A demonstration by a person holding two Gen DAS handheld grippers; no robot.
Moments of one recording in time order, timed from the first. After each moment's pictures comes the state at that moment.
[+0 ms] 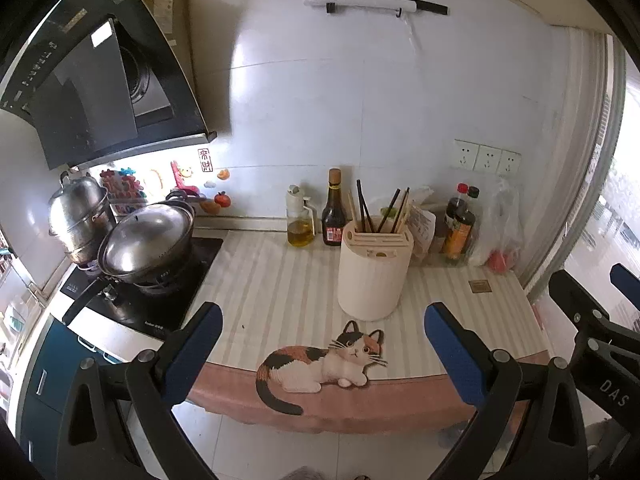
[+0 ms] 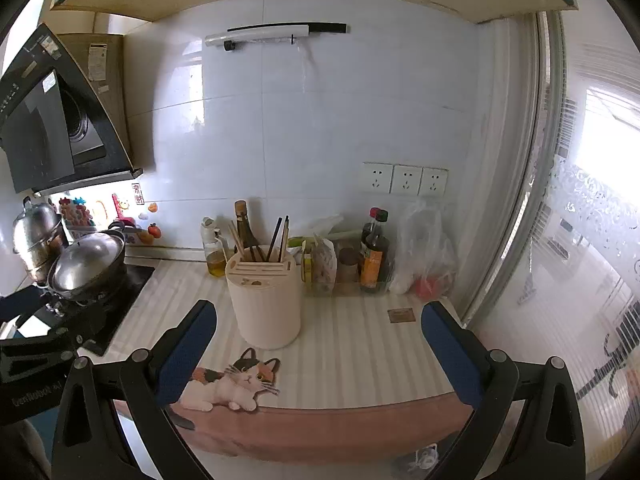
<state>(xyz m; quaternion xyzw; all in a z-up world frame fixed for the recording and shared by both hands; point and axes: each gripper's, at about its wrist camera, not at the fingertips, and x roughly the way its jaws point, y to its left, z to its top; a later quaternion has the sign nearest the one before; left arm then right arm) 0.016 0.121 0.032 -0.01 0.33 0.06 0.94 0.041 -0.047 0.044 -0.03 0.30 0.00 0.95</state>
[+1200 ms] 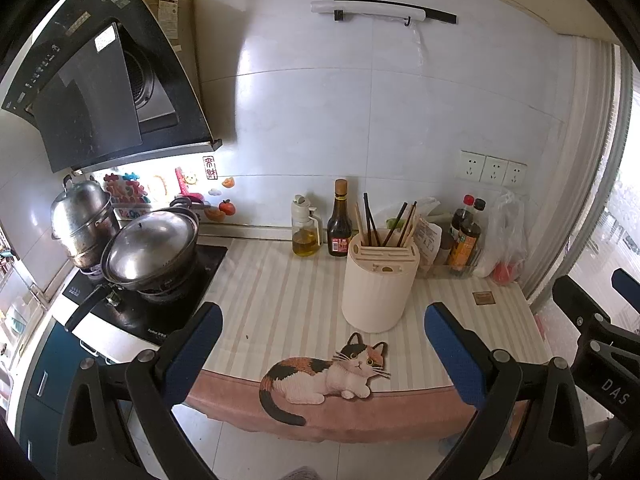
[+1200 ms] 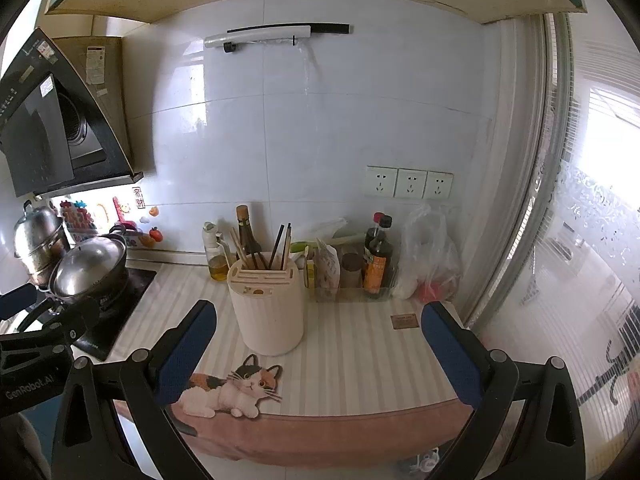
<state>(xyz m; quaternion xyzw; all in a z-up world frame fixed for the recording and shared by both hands) 0.024 0.131 0.040 -0.01 0.32 0.07 0.94 0.057 -0.045 0.055 -0.03 0.30 0.00 0.95</state>
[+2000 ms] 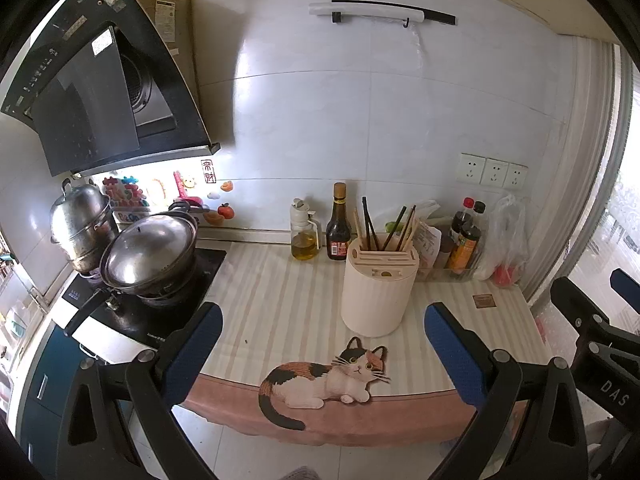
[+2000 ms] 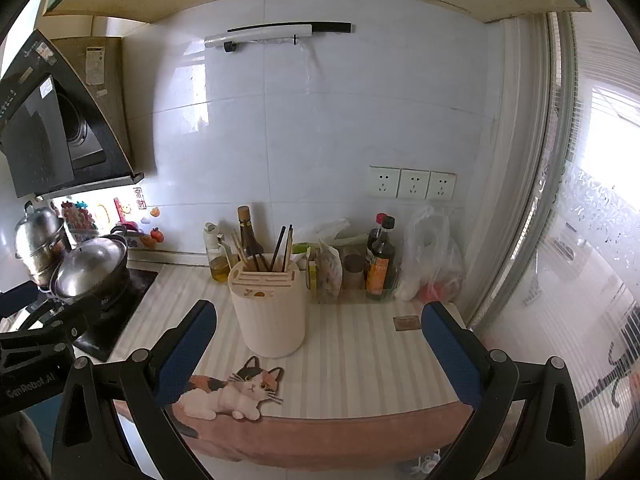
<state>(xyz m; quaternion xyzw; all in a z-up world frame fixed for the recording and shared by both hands) 0.034 0.130 0.043 -0.01 0.32 0.07 0.94 0.067 -0.044 0.053 -0.03 0.30 0.00 0.95</state>
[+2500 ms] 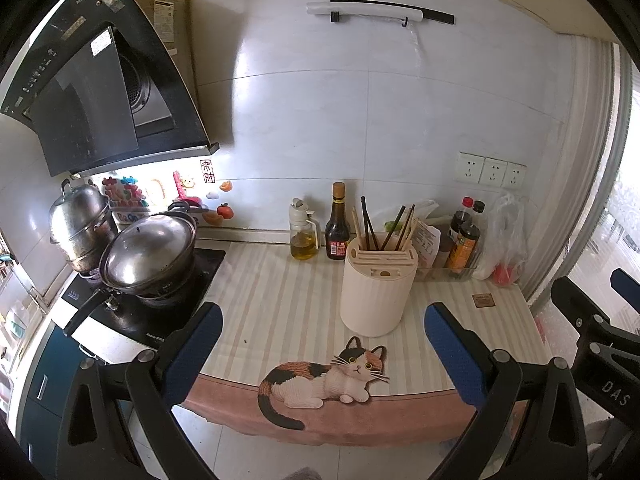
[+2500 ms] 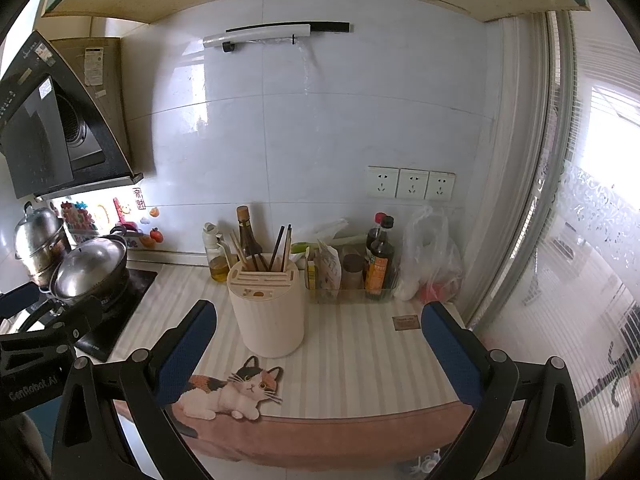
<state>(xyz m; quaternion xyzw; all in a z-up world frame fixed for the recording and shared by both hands) 0.038 0.127 0.043 -0.01 0.32 0.07 0.94 0.066 -0.044 0.053 -0.03 0.30 0.00 0.95</state>
